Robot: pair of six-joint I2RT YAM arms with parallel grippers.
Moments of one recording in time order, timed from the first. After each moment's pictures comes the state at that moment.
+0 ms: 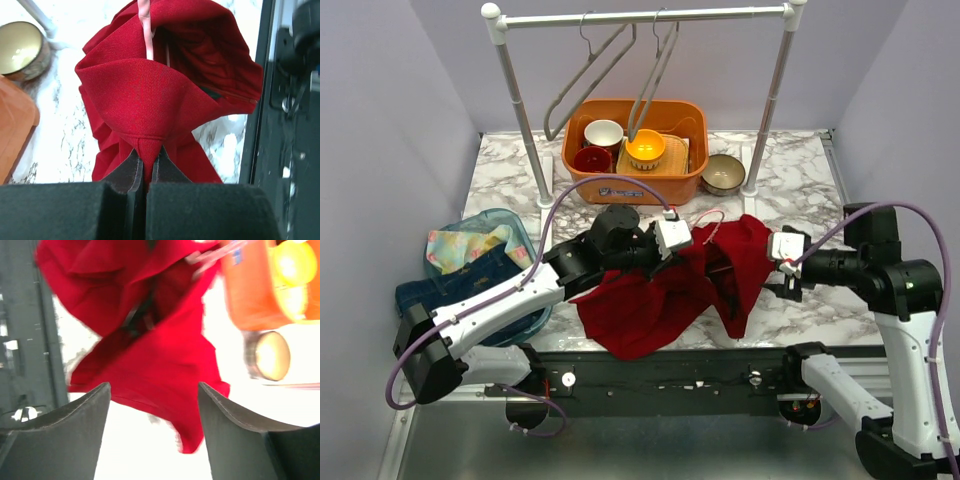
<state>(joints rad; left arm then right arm) -0.92 1.21 1.02 -0.17 0.34 0.19 0.13 0.84 1.26 -1.33 -0.81 -1.18</state>
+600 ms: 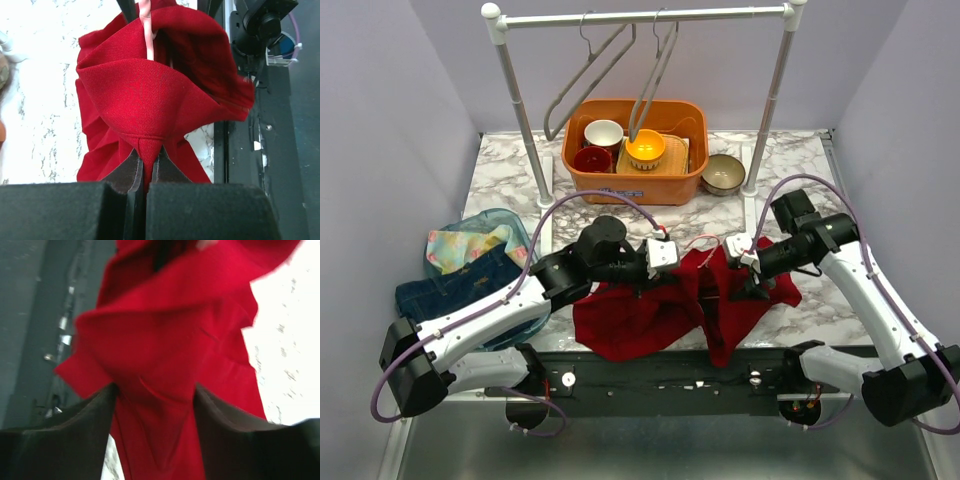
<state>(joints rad) -0.92 1.10 0.90 -0.17 0.51 0.25 0.28 1.14 1.13 -1.31 -0.92 -1.37</state>
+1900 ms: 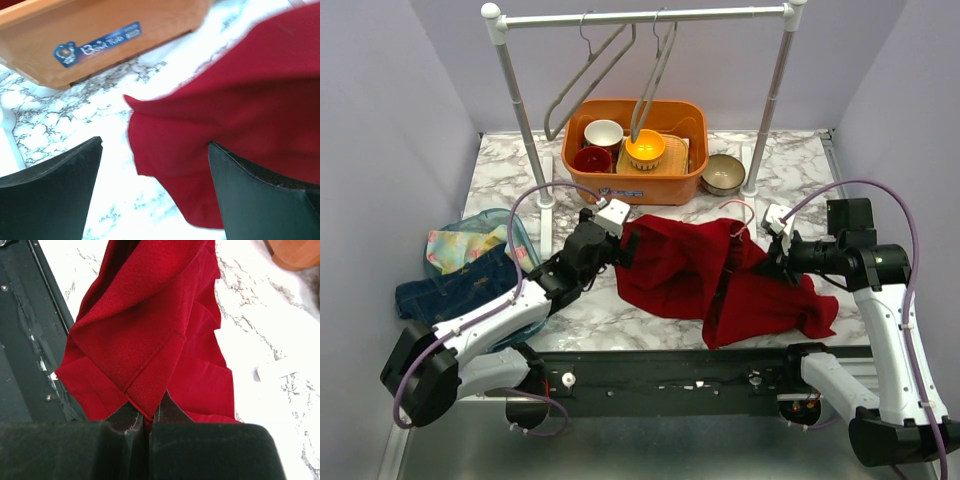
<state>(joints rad) -0.78 1.07 0.64 0.07 -0.29 -0.05 0.06 0.89 1.13 -1.18 -0.81 -0.82</state>
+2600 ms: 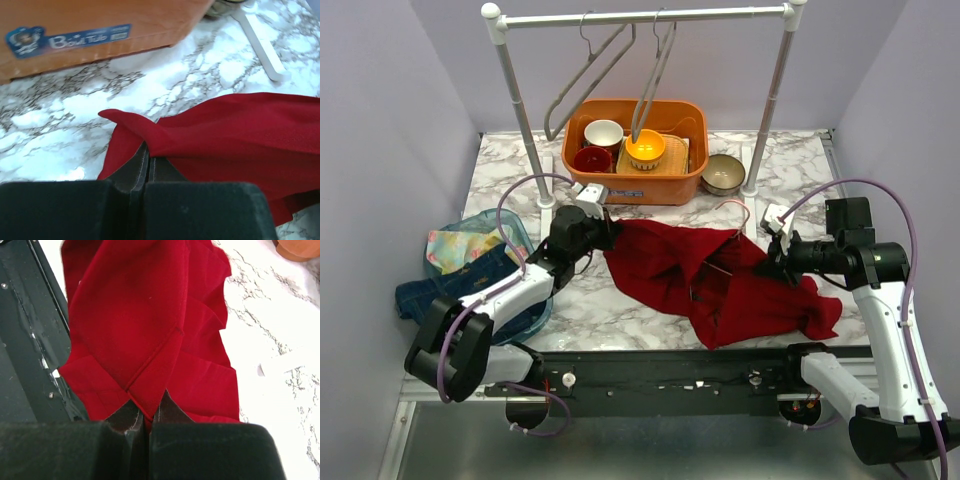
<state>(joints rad) -0.49 1.28 0.61 0.35 0.13 -0.29 0.06 0.91 1.13 -1.20 -0.79 -0.81</state>
